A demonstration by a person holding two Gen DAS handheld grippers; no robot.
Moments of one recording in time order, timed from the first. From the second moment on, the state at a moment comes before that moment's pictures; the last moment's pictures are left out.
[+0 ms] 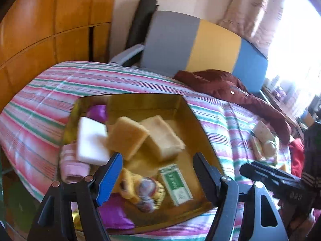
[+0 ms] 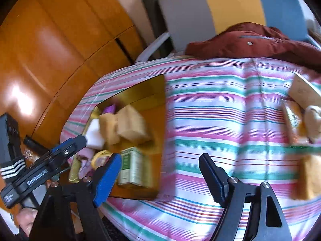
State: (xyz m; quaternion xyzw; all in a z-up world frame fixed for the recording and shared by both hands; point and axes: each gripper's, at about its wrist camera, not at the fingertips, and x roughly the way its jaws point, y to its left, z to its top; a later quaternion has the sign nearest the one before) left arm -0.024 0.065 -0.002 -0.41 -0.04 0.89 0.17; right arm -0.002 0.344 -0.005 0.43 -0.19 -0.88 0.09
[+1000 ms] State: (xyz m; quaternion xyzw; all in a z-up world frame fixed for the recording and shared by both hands) left arm 0.000 0.240 -0.005 -0.44 0.06 0.84 0.31; right arm 0.029 0.613 -0.033 0.48 -0.07 -0.86 -0.13
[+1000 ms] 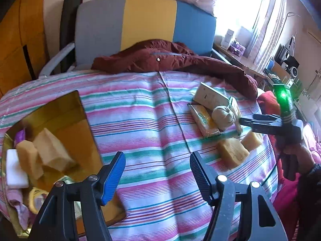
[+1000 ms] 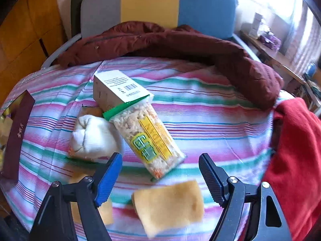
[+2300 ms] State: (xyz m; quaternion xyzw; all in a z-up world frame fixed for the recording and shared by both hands) left arm -0.056 0.429 -0.080 -0.50 0.12 0.79 0.33; right arm 0.000 0.643 -0.066 0.52 -0.09 -0.84 -0.13
